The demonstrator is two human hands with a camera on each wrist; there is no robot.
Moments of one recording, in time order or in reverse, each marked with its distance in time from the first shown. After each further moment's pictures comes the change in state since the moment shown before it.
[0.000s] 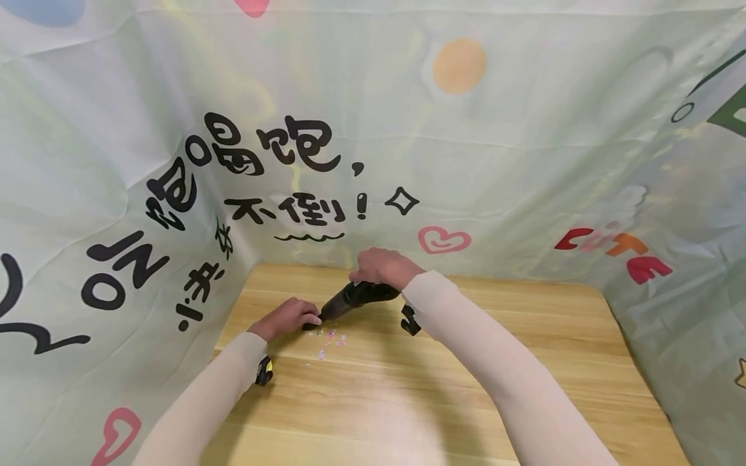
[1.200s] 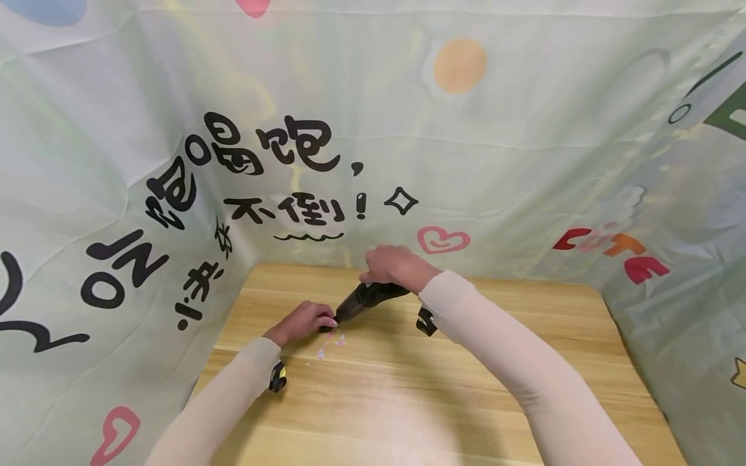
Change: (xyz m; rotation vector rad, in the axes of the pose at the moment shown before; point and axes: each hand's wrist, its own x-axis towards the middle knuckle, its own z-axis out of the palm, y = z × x) left_hand 0.018 0.025 0.027 -0.136 0.088 -0.006; right_hand -0.027 0.006 -0.011 -0.194 0.090 0.000
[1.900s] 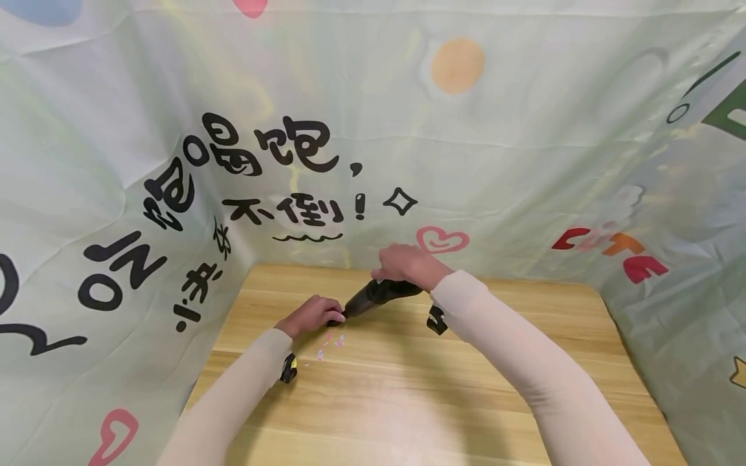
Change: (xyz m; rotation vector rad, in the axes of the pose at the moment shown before) left_hand 0.026 0.008 -0.001 0.013 -0.053 0.028; right_hand -0.005 0.026 0.004 0.071 -0.043 0.022
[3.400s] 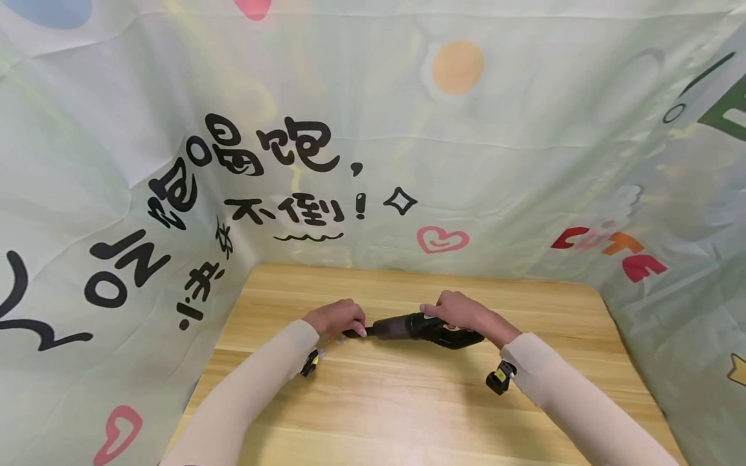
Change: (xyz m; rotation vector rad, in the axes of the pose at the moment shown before) left_hand 0.033 0.056 0.012 0.147 -0.343 0.069; right_hand -0.073 0.087 0.109 0.543 -0.006 0.032
